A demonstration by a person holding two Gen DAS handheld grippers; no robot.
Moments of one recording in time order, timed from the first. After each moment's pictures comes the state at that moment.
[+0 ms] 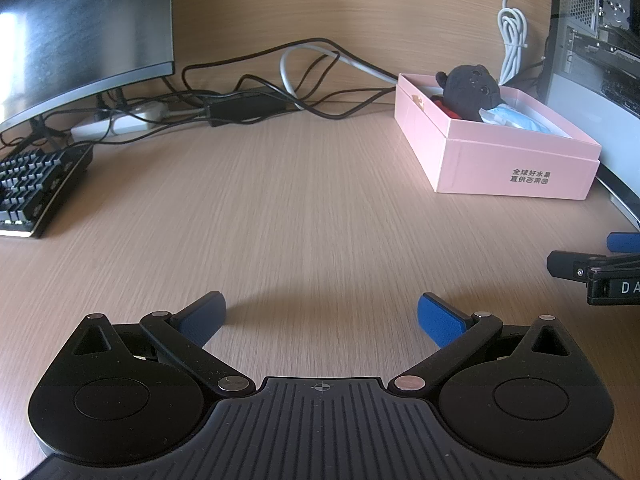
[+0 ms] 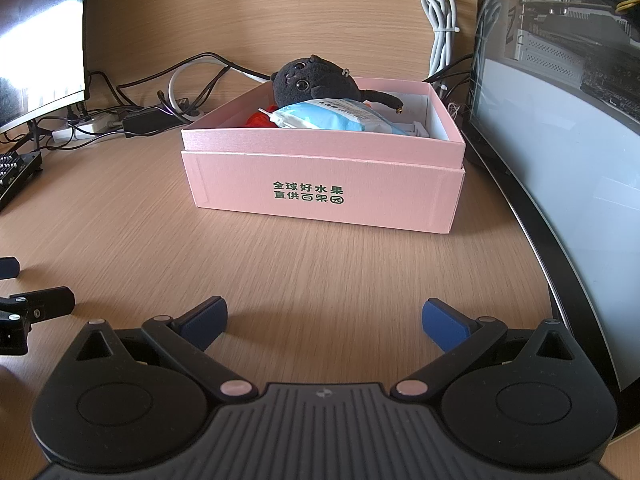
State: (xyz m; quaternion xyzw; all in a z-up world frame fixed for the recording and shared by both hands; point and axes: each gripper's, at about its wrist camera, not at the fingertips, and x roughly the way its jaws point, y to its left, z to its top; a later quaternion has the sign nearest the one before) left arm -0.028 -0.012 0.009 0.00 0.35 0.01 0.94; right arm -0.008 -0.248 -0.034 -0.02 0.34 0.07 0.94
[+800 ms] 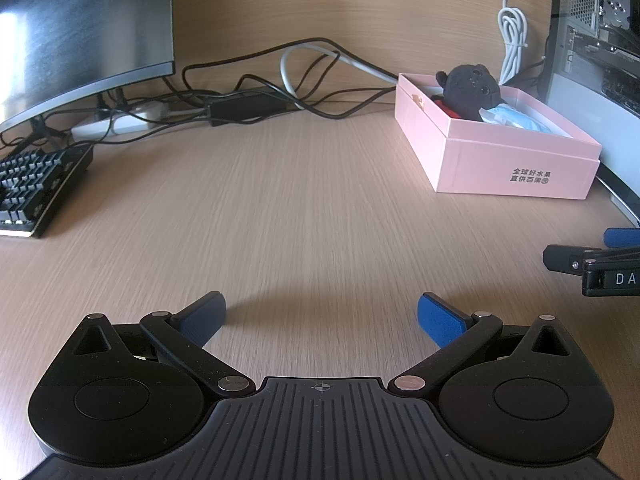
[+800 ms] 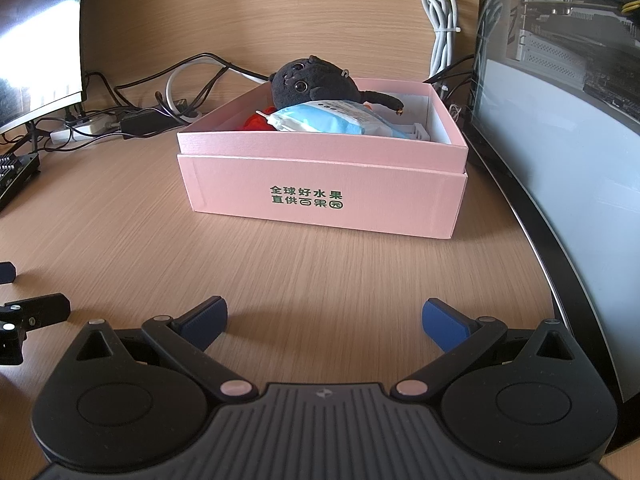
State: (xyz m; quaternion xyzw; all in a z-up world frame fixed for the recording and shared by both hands) left arm -0.027 -0.012 0.009 0.00 0.35 0.01 0.94; right arm -0.002 -0.247 -0.035 -0.02 0.34 0.07 0.94
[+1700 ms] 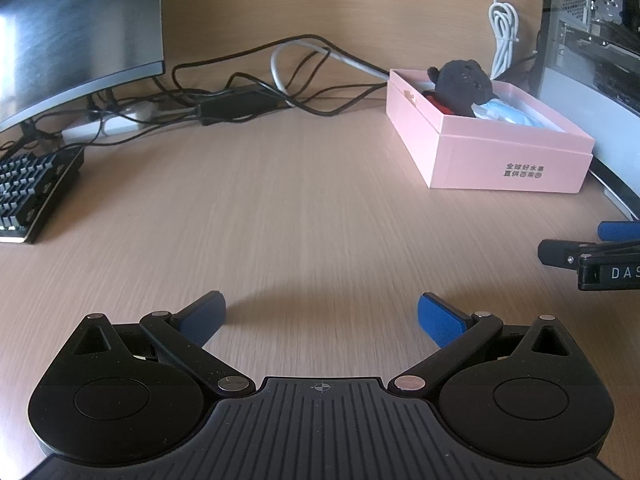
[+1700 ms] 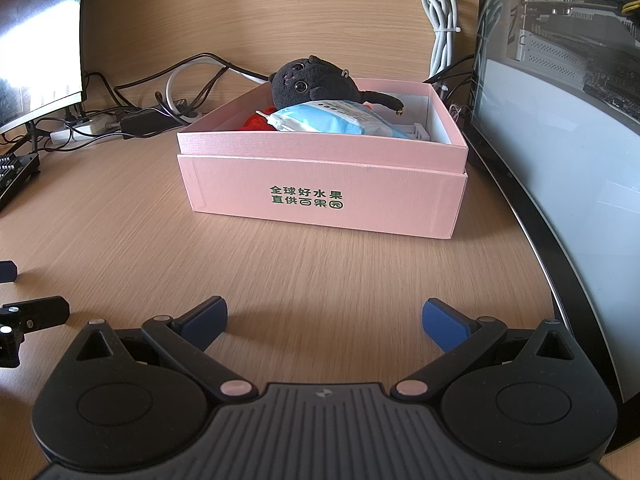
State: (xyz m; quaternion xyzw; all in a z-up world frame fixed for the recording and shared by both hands) left arm -0.027 -0.012 0.010 0.01 0.35 -0.01 0.94; right arm -0.002 -0.246 -0.036 -0.02 0.34 0.07 0.94
